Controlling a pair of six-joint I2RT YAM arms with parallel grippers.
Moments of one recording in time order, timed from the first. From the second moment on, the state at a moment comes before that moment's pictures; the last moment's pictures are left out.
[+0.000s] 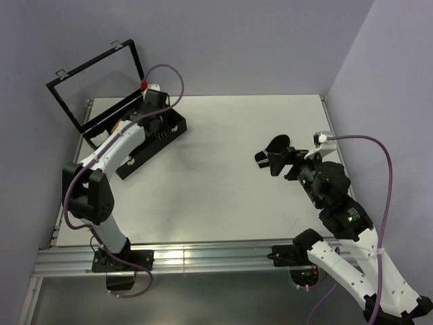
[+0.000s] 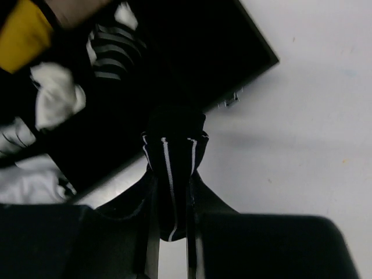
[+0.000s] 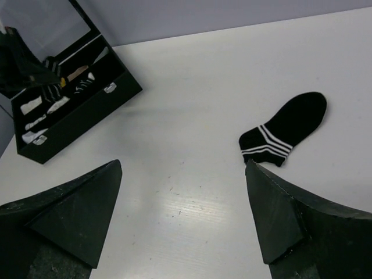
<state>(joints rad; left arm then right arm) -0.38 1.72 1.49 -0.57 -0.38 -0.42 0.51 0.55 0.84 -0.48 0.25 0.39</state>
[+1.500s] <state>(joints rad) -0.08 1.70 1.24 -0.26 -0.07 -0.06 0.51 0.83 0.90 -0.30 0.25 0.18</state>
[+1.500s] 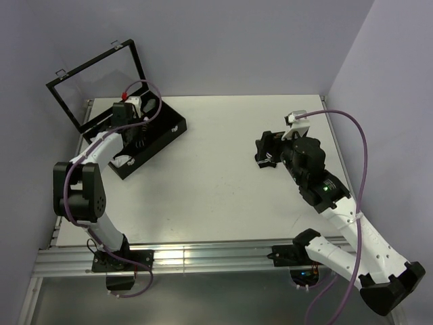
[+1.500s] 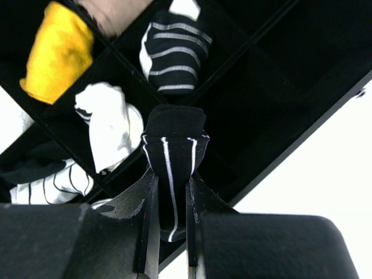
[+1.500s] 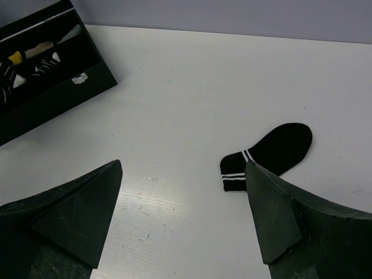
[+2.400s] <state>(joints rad) -0.06 1.78 1.14 -0.19 -0.07 0.04 0.51 0.77 0.87 -0.28 0.25 0.15</state>
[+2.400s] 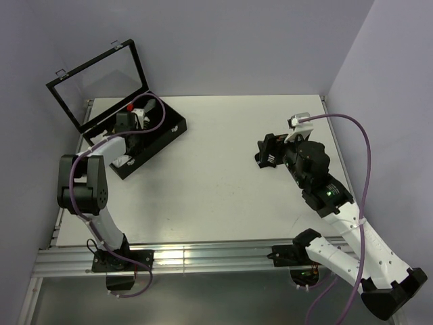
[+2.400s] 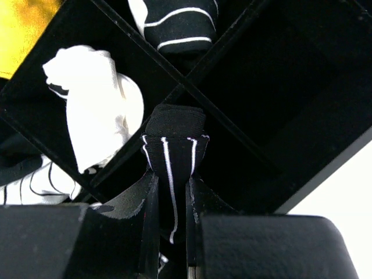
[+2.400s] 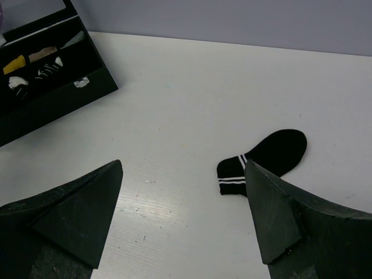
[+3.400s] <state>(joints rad) -0.04 2.01 1.42 -0.48 -0.06 0.02 0.51 0.76 0.86 -0.29 0.24 0.15</state>
